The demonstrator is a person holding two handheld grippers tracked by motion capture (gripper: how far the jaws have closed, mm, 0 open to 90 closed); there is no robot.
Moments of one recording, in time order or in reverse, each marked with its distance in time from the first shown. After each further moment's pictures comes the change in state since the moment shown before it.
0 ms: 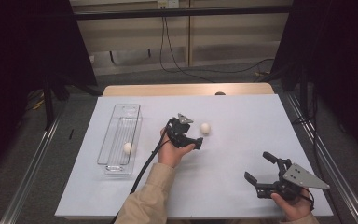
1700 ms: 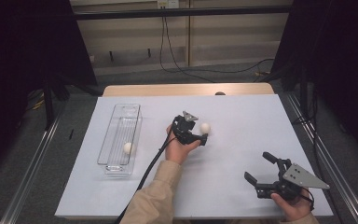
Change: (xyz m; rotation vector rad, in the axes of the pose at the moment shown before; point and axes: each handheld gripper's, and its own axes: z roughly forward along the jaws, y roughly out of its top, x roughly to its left) left arm -0.003 0.008 0.024 -0.037 0.005 -0.018; right arm 0.000 0.000 0.000 0.002 0.000 0.000
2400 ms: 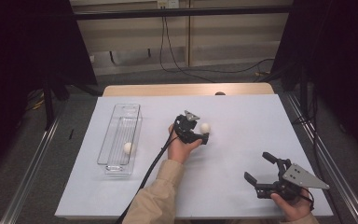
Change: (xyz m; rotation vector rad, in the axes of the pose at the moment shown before) left arm -0.001 0.002 0.008 -0.006 0.012 -0.001; right arm 0.000 0.000 0.000 0.000 0.002 -0.002
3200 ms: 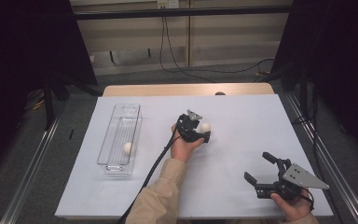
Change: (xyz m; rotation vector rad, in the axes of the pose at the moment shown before) left arm -0.003 0.003 0.010 -0.012 0.001 0.015; right arm 0.000 0.000 0.000 0.000 0.000 0.000
